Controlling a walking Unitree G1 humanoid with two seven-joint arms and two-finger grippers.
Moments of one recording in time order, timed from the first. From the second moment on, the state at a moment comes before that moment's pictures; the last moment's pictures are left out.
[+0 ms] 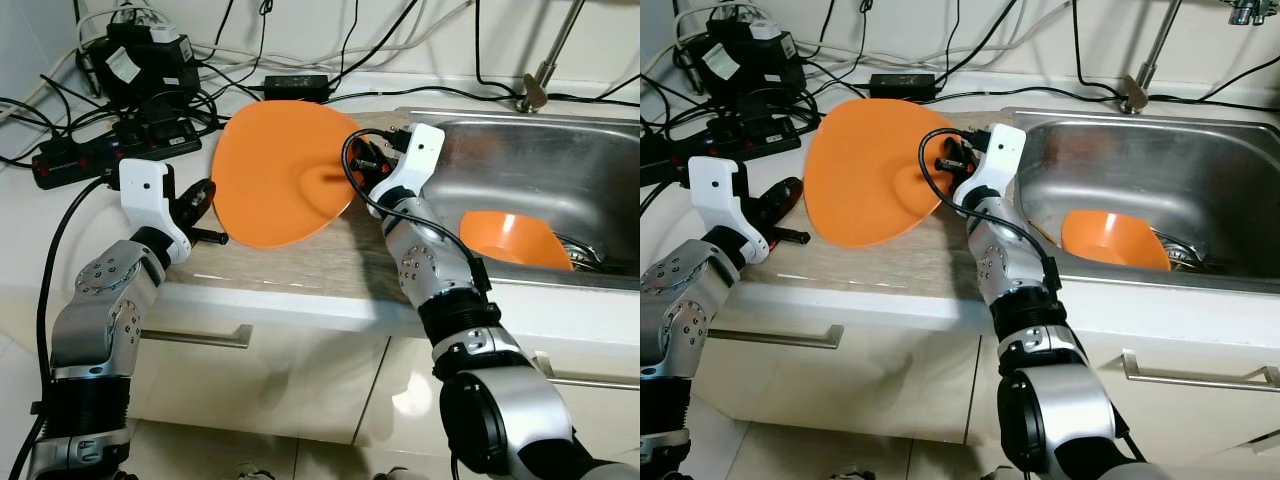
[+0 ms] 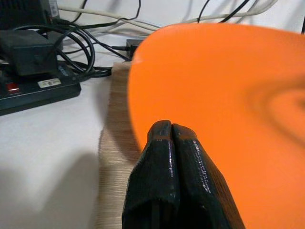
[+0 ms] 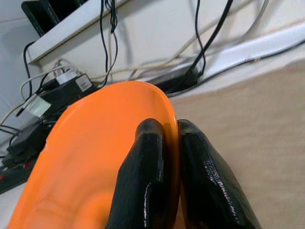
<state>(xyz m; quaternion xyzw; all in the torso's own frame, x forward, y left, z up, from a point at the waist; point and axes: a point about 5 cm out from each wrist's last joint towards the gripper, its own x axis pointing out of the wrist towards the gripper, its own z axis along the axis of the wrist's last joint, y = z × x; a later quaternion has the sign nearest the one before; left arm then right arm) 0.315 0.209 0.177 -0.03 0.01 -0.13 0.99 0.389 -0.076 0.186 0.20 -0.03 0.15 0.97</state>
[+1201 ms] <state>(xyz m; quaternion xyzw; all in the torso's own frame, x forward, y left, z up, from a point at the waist) 0.319 0.186 0.167 -0.05 0.02 -0.15 0.99 0.405 -0.151 0.224 0.12 -0.12 0.05 0.98</state>
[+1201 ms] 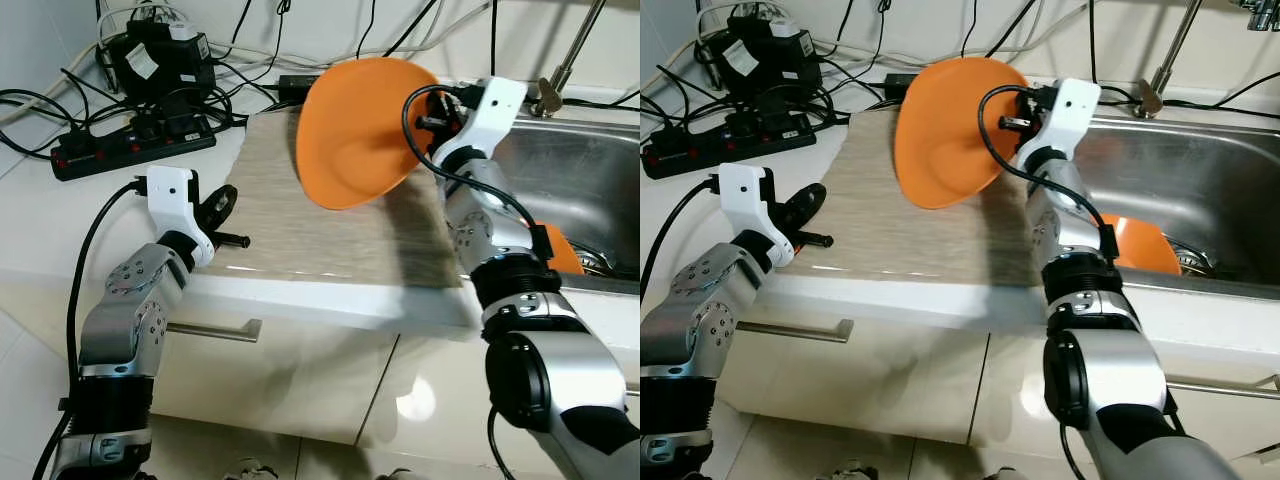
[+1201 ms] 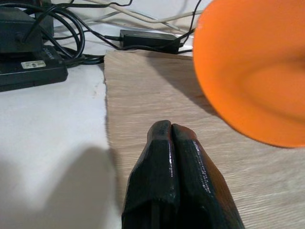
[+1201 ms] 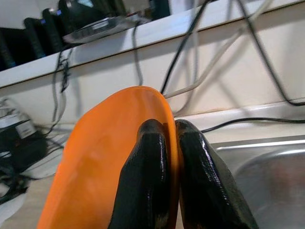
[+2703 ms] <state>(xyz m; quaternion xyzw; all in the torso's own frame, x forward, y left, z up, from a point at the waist) 0.324 0.189 0.164 -0.04 0.02 -0.14 0.99 0.393 -0.101 0.252 0.13 -0.18 0.13 0.97</state>
